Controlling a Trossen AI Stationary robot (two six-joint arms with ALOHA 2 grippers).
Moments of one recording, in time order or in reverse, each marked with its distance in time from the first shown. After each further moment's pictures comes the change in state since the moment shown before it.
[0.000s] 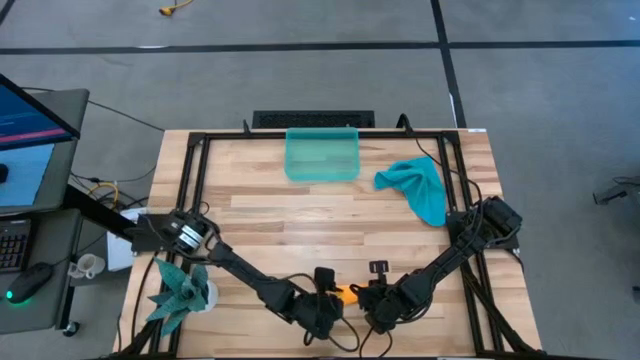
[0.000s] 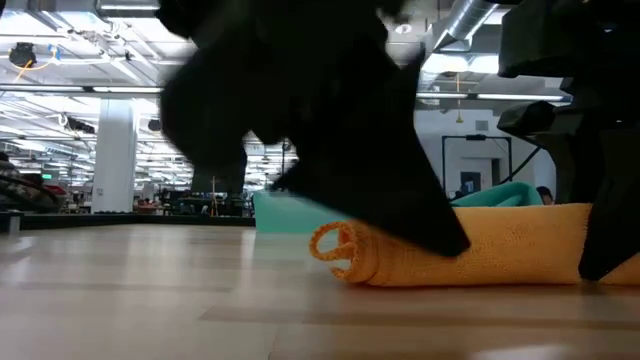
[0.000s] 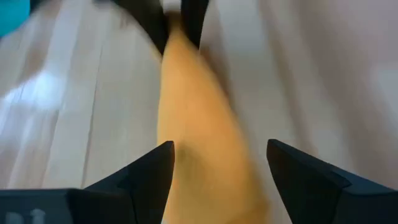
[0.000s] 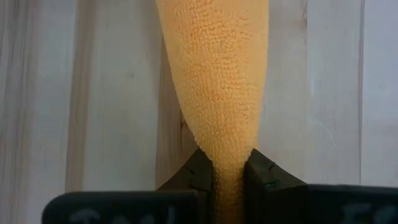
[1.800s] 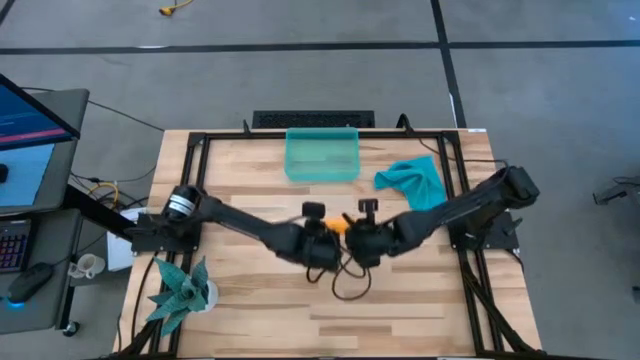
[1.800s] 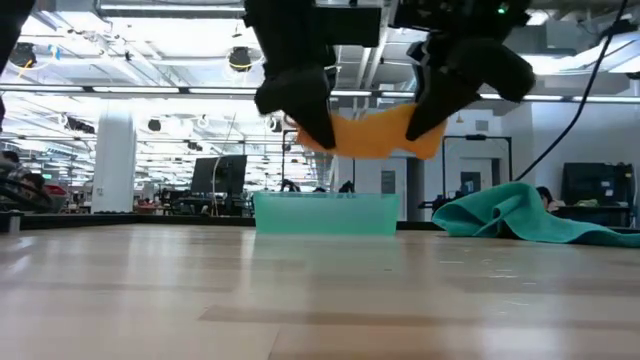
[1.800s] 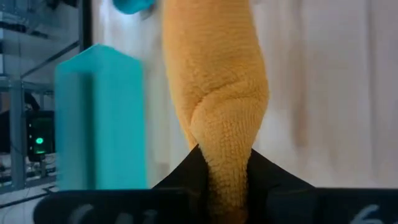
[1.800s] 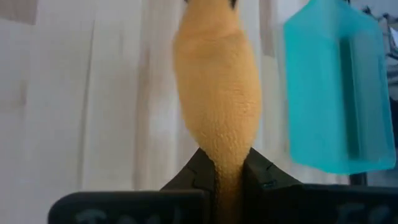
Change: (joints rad) left arm 0.286 -0.190 0.096 -0.690 -0.159 0.119; right arm -0.351 -0.308 0.016 -0.114 0.233 -0.500
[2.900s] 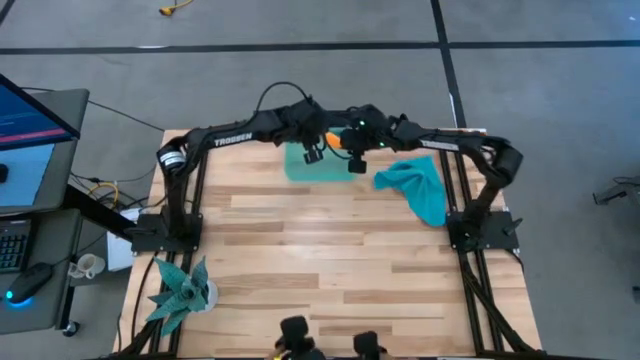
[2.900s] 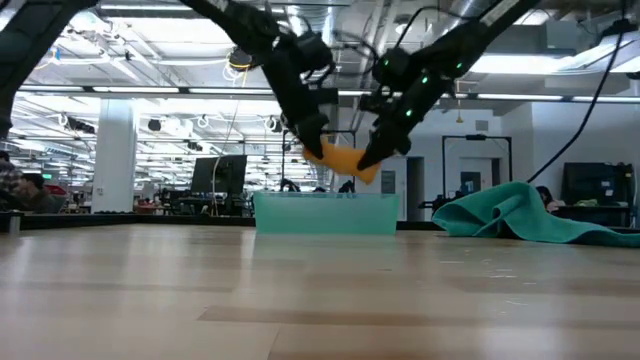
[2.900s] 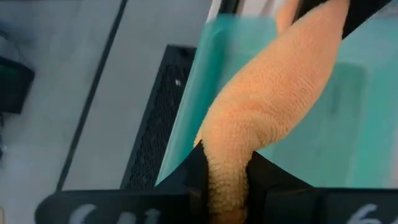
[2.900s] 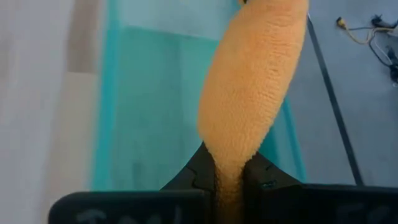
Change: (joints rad) left arm 0.794 -0.096 -0.003 0.351 0.469 0.432; right arm -0.912 0.085 0.023 0.450 -0.670 -0.680
